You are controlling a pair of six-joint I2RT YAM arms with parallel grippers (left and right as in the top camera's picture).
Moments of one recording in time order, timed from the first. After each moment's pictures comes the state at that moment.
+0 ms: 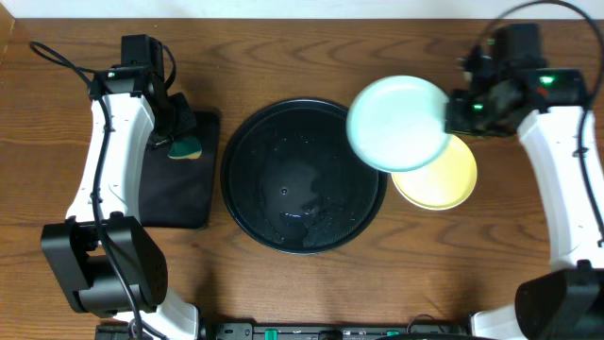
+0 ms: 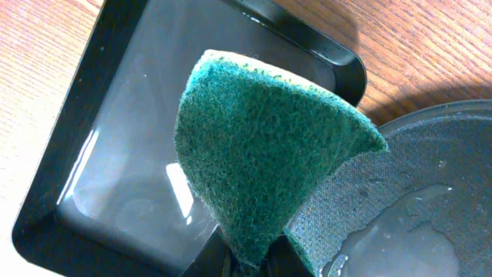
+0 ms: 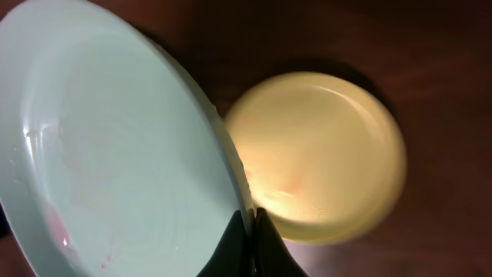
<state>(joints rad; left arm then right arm) 0.09 1.78 1.55 -1.10 -0.03 -0.37 0.02 1.66 1.62 -1.19 -0.17 0.17</state>
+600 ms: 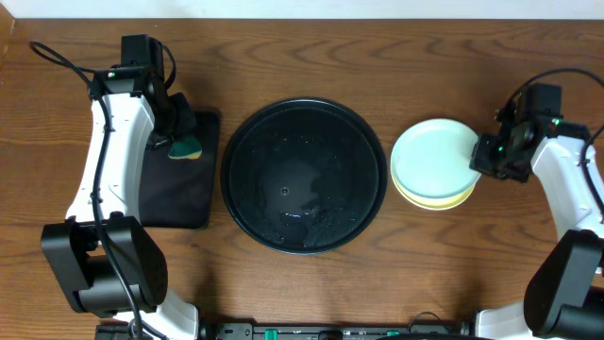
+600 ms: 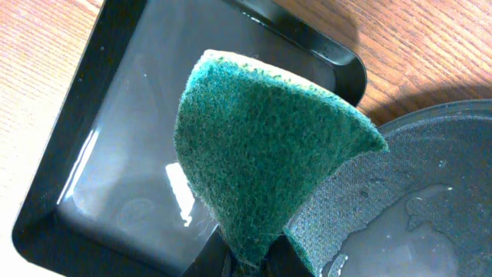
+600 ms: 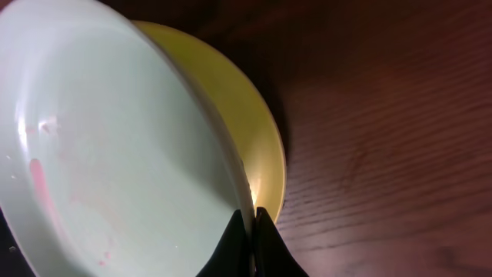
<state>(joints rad) 0.09 1.78 1.55 -1.10 -0.03 -0.37 -0.19 1.66 1.16 -0.84 -0.10 0.16</state>
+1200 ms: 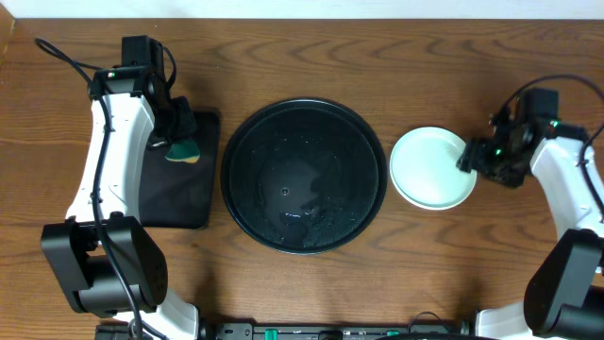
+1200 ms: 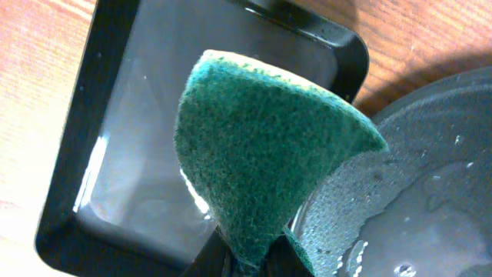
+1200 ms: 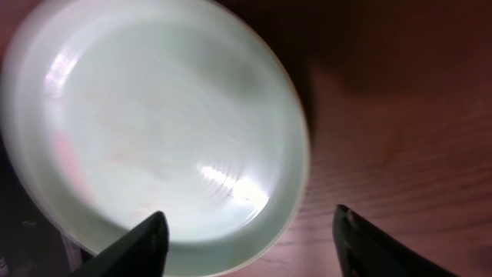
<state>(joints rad) 0.09 1.78 1.55 -1.12 -0.03 -0.25 -0.19 1.67 1.19 -0.89 -0.19 0.14</state>
